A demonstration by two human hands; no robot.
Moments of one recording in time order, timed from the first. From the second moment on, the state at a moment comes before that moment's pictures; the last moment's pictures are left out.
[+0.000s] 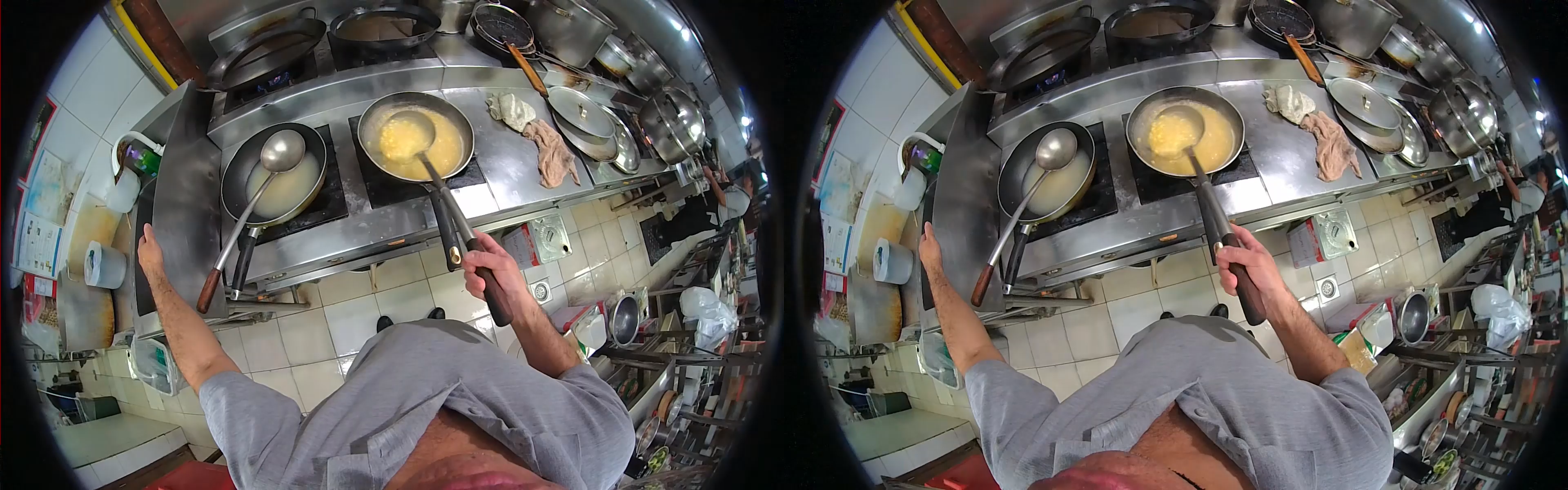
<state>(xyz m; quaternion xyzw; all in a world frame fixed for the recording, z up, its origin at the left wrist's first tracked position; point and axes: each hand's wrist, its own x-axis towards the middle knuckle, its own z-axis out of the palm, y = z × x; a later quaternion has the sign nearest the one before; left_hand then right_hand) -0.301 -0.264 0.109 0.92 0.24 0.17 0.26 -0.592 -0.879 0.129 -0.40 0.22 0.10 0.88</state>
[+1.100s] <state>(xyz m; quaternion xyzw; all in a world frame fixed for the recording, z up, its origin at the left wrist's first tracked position) -0.298 -0.259 0.105 0.92 0.23 0.18 0.27 -0.596 -0.866 0.148 -0.42 0.25 0.12 0.86</state>
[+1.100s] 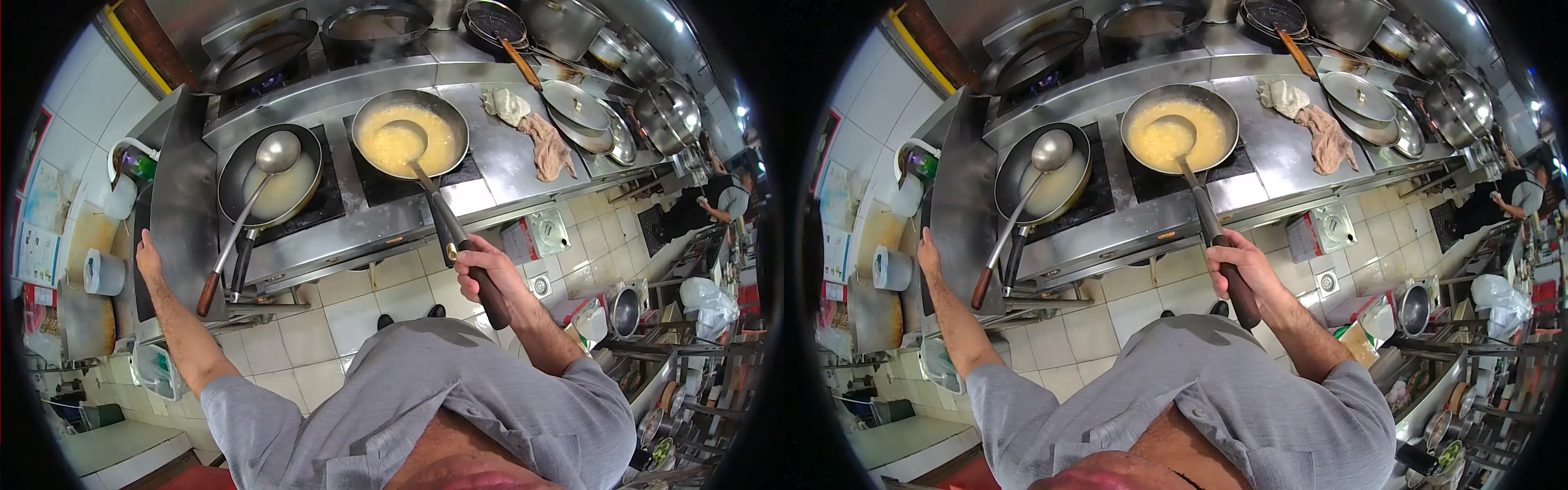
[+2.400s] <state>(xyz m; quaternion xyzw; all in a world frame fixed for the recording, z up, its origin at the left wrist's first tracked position) -0.301 -0.262 0.108 0.92 0.24 0.18 0.26 -0.553 -0.957 0.070 -0.95 0.15 0.02 0.29</state>
